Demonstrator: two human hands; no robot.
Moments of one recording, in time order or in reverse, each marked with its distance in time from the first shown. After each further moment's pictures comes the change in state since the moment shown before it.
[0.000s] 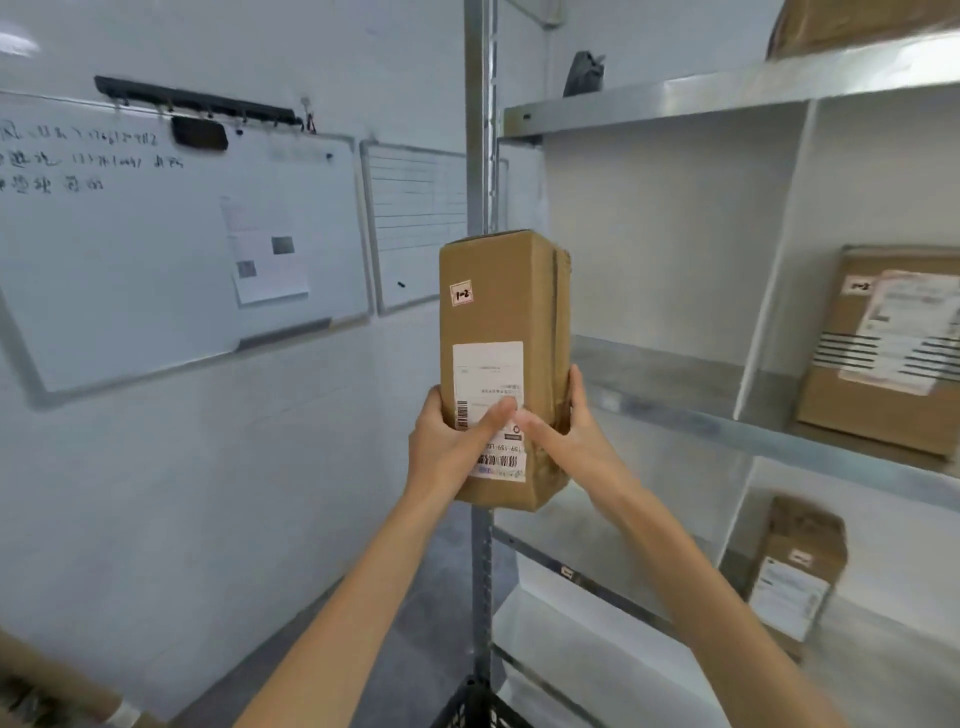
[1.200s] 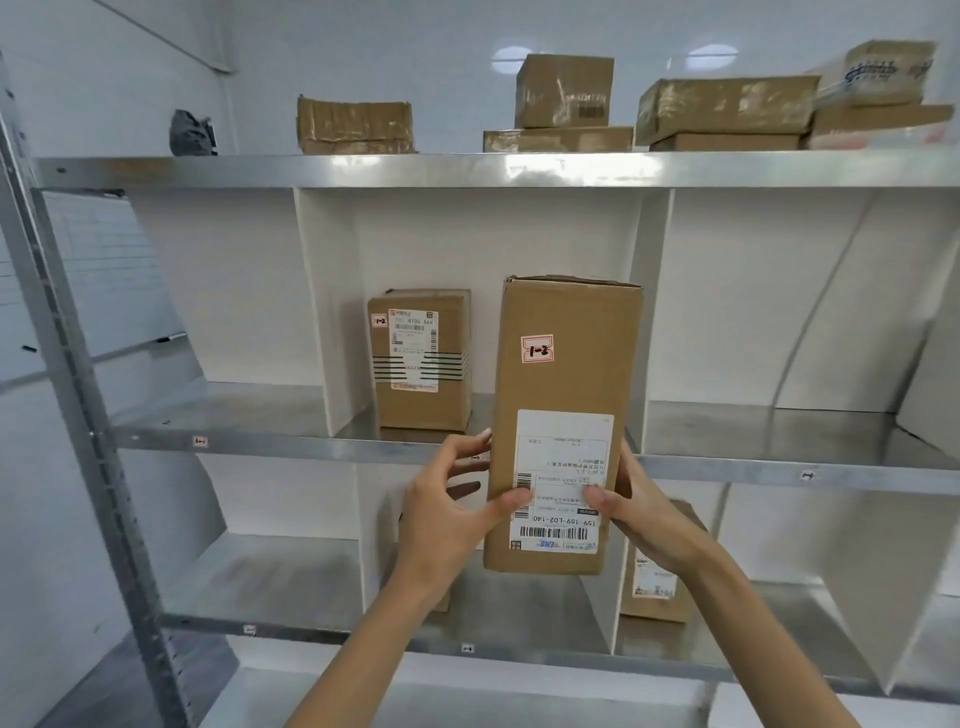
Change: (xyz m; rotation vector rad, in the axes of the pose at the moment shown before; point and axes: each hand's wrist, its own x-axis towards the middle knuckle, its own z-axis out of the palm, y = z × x) left_hand -0.241 0.119 0.309 -0.219 -0.591 0.304; right_hand -0.325 -0.031 -0.372 0.067 0.240 -0.024
